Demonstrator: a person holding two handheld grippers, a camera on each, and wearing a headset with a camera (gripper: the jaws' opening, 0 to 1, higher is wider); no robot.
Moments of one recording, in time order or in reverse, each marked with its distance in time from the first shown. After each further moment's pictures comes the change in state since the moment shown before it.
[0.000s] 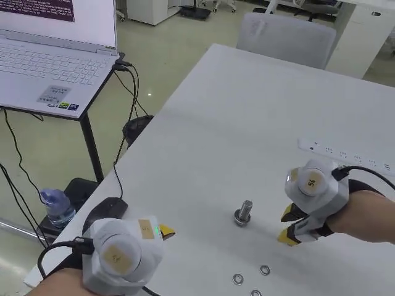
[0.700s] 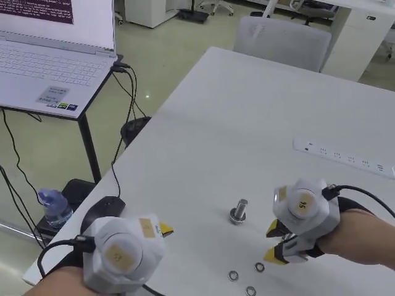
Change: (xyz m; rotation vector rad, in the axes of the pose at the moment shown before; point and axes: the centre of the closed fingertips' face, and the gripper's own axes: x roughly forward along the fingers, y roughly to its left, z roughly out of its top) left arm -0.002 -0.004 0.002 0.008 0.009 0.015; right arm 0.003 0.046 0.010 -0.057 -0.045 0.033
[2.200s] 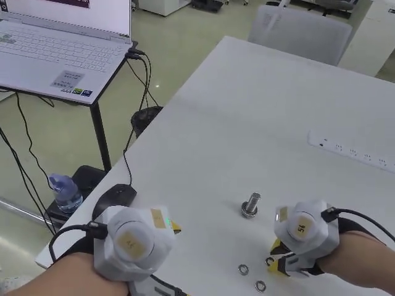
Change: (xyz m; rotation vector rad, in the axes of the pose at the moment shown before) left arm -0.001 0.002 -0.015 -0.018 0.035 -0.012; right arm 0.039 0.017 -0.018 -0.019 0.062 0.023
